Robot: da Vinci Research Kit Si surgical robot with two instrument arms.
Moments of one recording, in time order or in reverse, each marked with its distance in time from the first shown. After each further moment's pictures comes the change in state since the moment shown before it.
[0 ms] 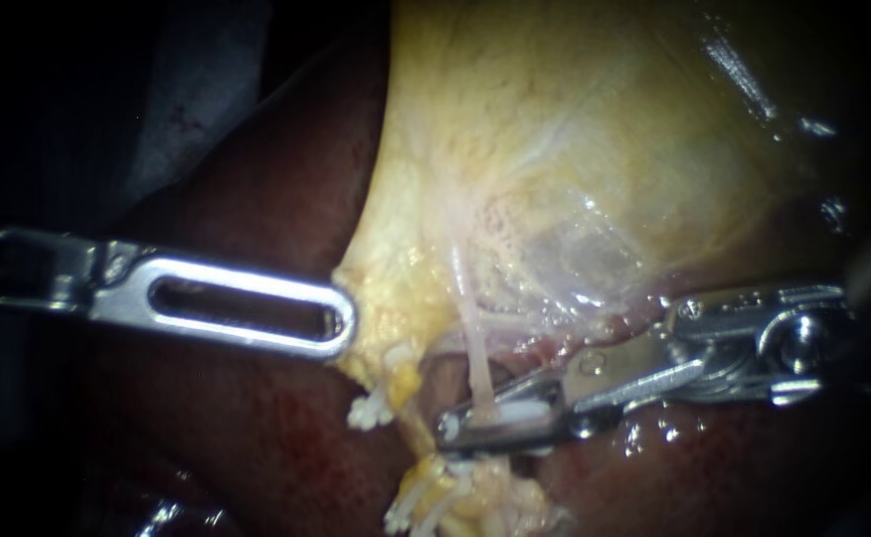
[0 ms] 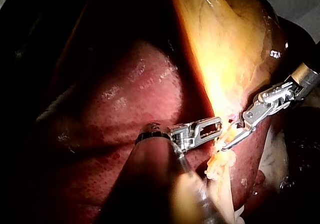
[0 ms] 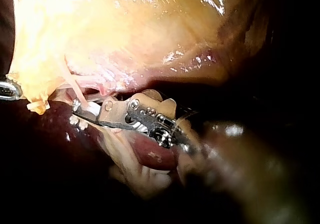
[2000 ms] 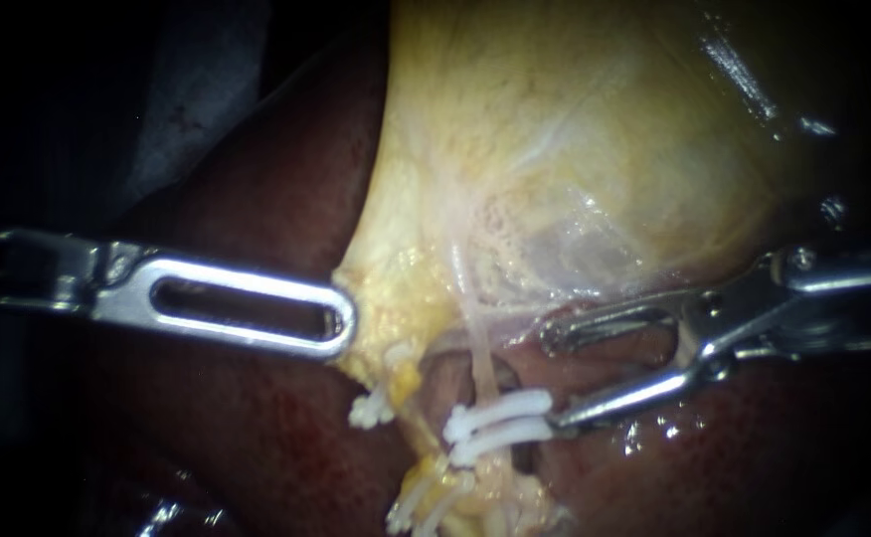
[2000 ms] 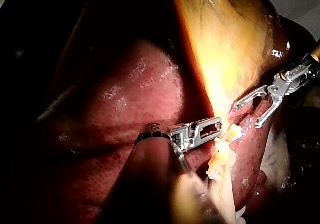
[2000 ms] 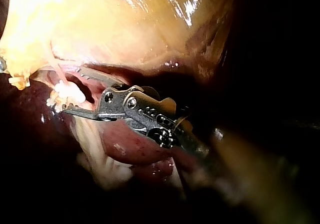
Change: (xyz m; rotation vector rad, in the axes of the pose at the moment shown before) right arm 0.003 -0.001 -0.009 -0.090 0.093 -0.183; left arm 0.000 0.000 0.000 -0.001 0.000 0.002
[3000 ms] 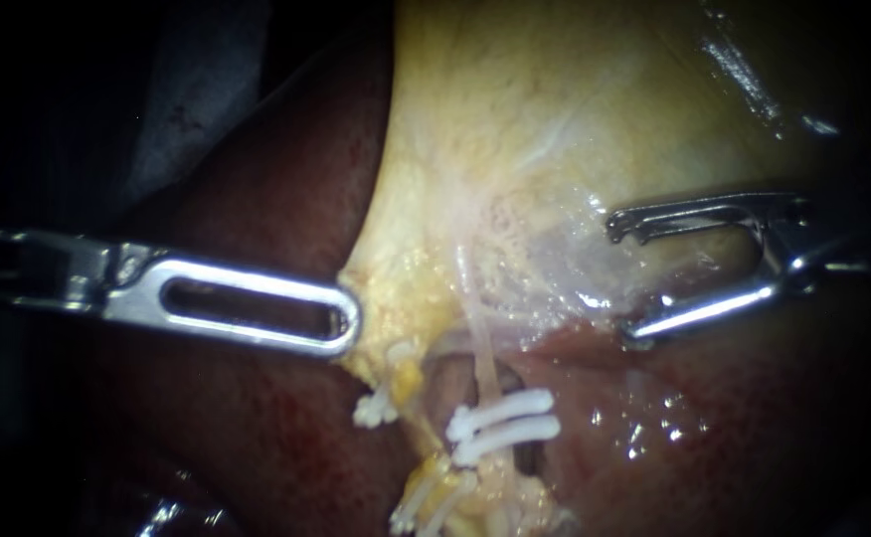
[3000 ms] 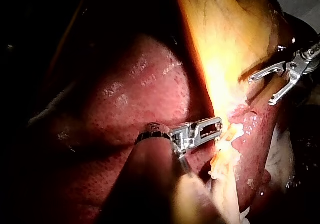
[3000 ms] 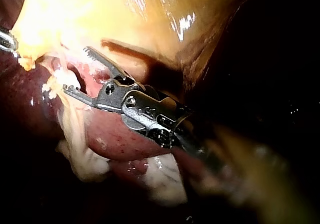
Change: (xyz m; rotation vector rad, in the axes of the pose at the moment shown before) right arm 0.003 0.000 -0.005 -0.066 0.023 -0.115; left arm 0.001 0.002 0.002 -0.002 0.002 0.014
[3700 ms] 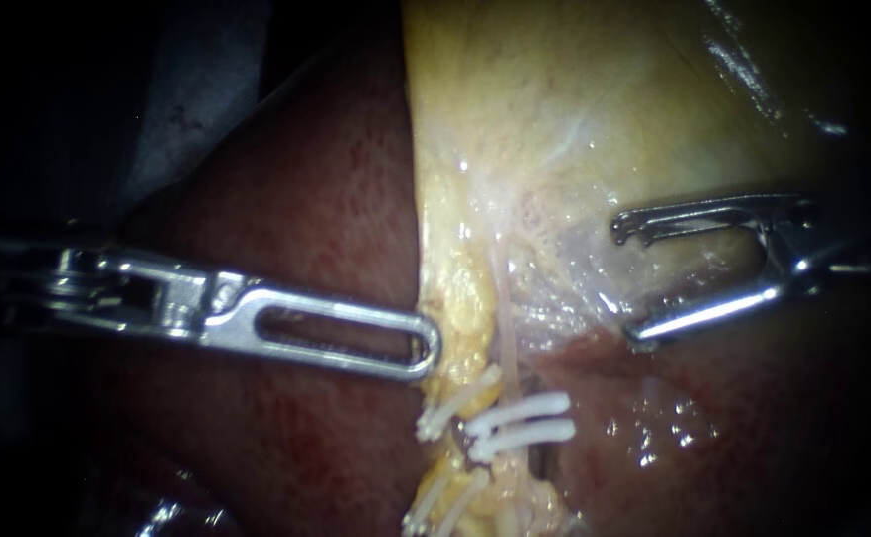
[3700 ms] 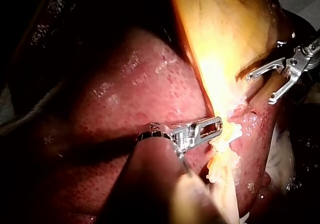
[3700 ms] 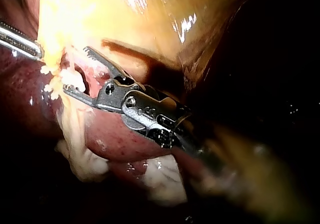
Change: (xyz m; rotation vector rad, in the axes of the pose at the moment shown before) right arm 0.000 0.000 0.000 -0.001 0.000 0.000; left arm 0.001 0.002 0.005 -0.002 0.030 0.007
